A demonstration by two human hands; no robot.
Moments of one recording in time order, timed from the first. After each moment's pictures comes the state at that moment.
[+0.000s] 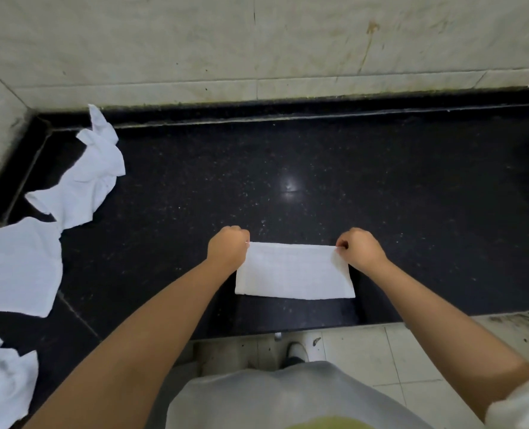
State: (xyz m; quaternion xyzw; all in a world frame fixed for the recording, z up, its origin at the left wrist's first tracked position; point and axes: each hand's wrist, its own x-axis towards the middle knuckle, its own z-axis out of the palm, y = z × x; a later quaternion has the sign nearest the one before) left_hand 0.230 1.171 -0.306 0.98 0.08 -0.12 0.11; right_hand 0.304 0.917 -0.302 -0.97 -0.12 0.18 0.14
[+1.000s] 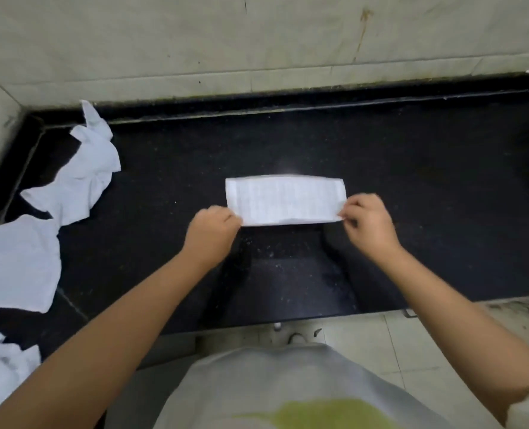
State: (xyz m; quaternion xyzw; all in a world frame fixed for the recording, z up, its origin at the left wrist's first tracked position) left_hand 0.208 1.196 -0.276 0.98 -0.12 0.15 0.00; right_hand 0.296 0.909 -0.275 -0.92 -0.27 -0.12 0.25
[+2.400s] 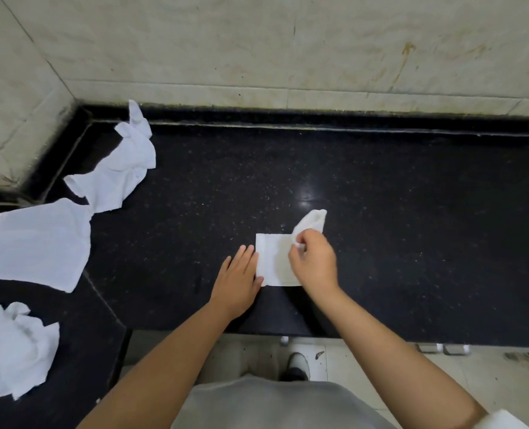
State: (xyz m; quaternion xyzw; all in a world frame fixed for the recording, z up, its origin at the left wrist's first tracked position) left_hand 0.152 1.165 -0.330 0.98 0.08 -0.14 0.10; right_hand 0.229 1.027 -0.267 -0.91 -0.10 0.05 0.40
